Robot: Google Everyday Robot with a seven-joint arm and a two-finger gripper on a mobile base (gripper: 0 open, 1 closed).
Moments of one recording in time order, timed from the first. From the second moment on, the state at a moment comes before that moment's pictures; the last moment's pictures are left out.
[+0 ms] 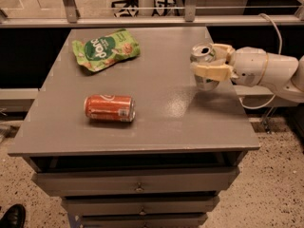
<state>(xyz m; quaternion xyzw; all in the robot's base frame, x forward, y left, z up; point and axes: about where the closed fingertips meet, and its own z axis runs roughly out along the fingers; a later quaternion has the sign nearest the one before) 0.598 -0.147 0.931 -0.44 0.55 0.36 0.61</state>
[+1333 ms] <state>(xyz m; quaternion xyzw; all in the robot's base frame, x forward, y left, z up) 0.603 -0.147 0.902 -0.36 0.56 0.43 0.61</state>
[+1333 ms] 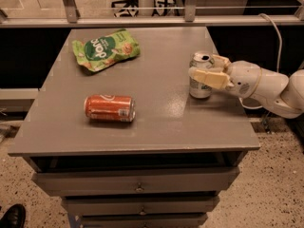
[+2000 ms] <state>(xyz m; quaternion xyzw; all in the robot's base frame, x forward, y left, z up) 0.598 -0.161 0.898 -0.35 0.57 0.42 0.61</state>
